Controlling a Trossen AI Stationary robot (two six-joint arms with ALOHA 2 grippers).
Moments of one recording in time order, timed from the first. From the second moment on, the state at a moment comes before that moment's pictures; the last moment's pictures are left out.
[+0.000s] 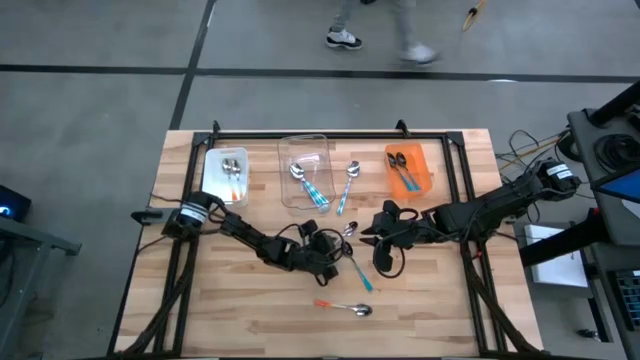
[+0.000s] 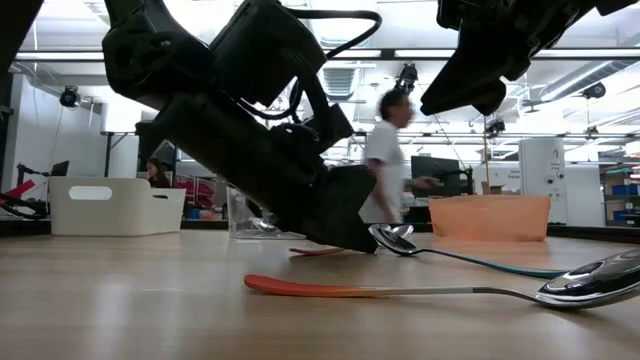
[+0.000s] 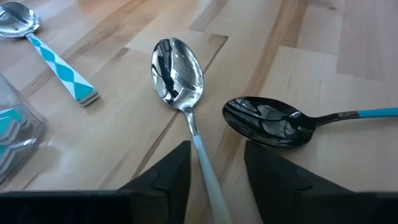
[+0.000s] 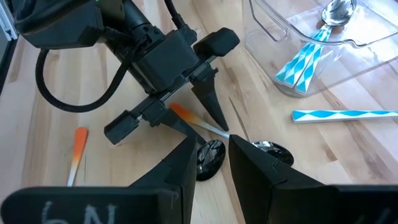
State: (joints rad) left arm -0.28 2.14 1.02 0.39 -0.64 -0.41; right arm 0.30 1.29 0.77 -0.16 0.32 0.46
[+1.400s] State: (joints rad) left arm -0.29 2.01 1.01 0.27 -0.67 -0.47; right arm 0.30 1.29 0.77 -0.14 0.32 0.46
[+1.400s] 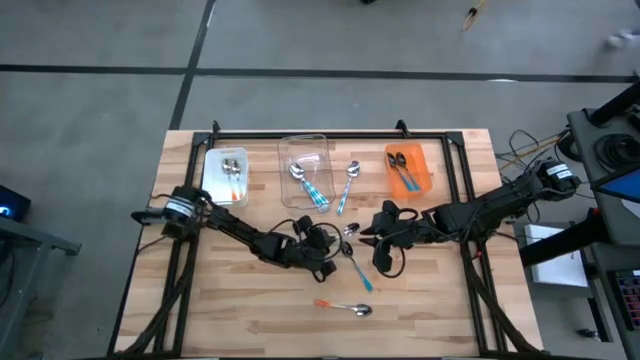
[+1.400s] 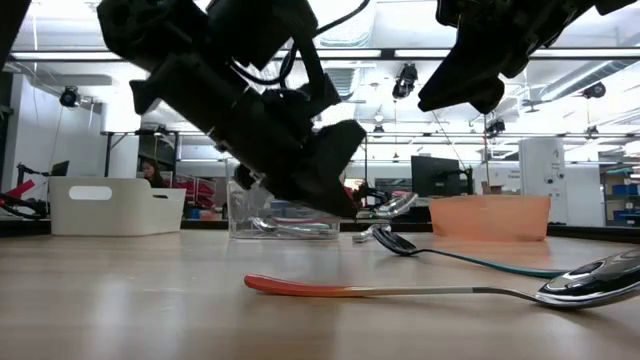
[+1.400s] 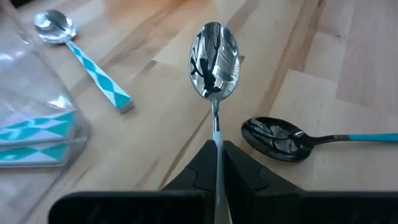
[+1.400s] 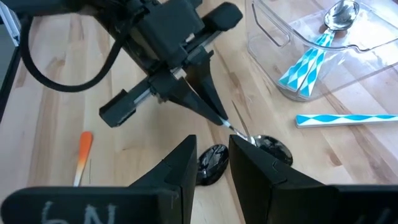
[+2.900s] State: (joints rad) left arm -0.35 1.38 0.99 -0.42 -0.75 -0.48; right arm 0.30 1.28 0.78 -0.14 0.33 0.43
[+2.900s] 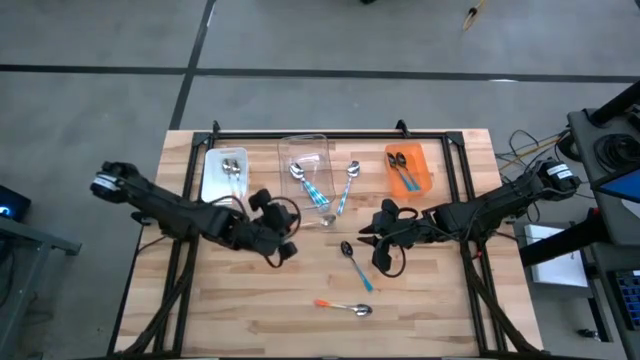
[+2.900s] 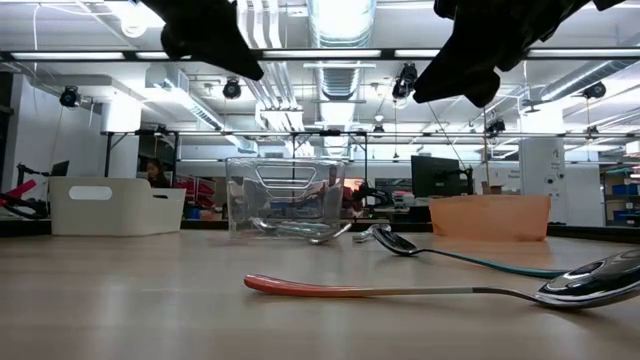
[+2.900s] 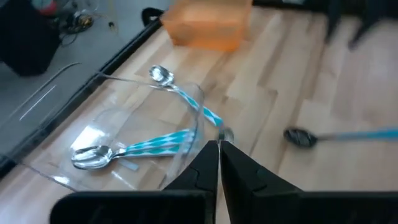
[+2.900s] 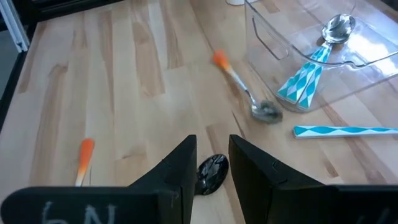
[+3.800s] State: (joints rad) left arm -0.42 1.58 0.64 0.14 -0.74 -0.40; right arm 0.29 1.31 0.78 -0.09 0.42 0.44
